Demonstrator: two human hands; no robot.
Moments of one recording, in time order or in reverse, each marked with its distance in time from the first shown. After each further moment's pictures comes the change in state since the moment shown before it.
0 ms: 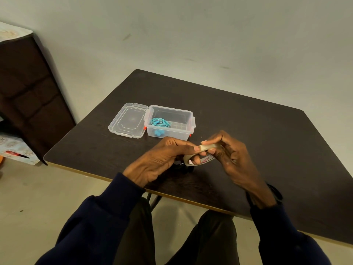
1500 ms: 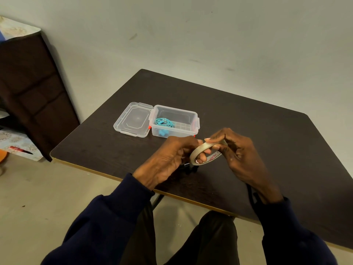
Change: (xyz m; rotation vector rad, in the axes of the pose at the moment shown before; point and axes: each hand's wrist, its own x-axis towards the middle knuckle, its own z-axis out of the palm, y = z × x) left_hand -0.009 0.010 0.013 -0.168 0.086 -0.005; right_hand 0.011 -0.001 -0.011 -0.159 -0.057 -0.062
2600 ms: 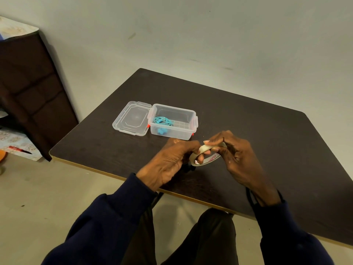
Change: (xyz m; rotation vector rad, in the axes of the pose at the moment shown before) left_hand 0.008 -0.014 0.005 -0.030 0.081 -0.034; right_hand -0.010 0.004 0.003 -0.050 0.009 -0.023
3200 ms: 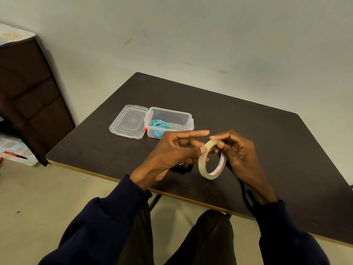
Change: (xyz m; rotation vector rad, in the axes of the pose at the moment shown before) left_hand -0.003 0.005 -0.007 0.215 -0.156 0.296; right_hand -0.003 0.002 -0.005 0.240 0.148 0.140
